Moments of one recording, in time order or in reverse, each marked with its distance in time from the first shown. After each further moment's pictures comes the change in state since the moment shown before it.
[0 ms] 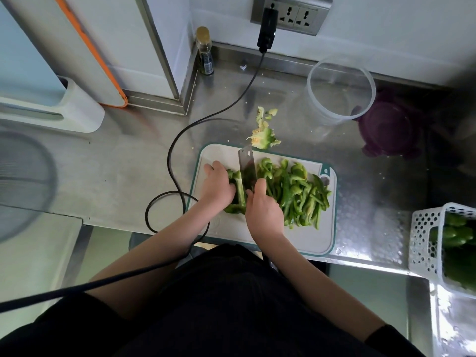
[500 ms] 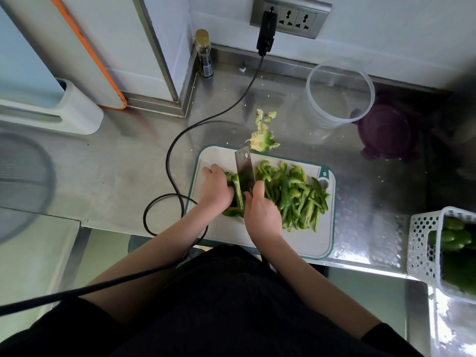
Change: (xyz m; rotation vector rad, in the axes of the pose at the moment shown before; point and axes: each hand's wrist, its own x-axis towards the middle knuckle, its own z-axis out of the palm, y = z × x) left_hand 0.001 0.000 0.001 -0.001 0.016 -0.024; right_hand 0.003 0.003 0.003 -0.015 0.036 -0.037
